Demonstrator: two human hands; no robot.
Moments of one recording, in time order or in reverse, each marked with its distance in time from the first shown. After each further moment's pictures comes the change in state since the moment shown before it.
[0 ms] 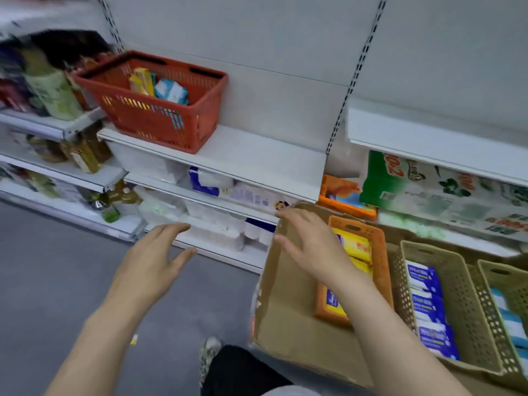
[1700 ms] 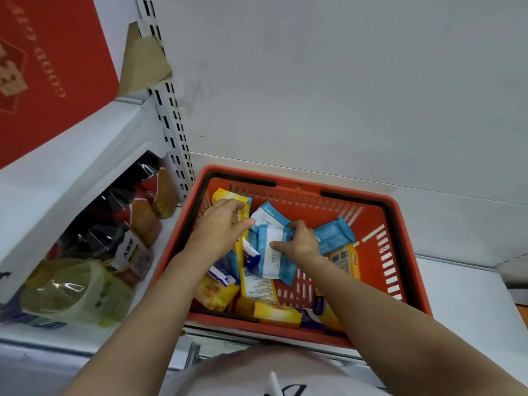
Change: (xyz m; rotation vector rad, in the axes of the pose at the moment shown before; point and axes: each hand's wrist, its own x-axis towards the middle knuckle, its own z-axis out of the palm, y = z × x) left_hand 0.727 -0.310 -0.094 -0.155 -0.229 0.160; right_hand 0.744 -0.099 0.283 0.309 -0.025 0.866
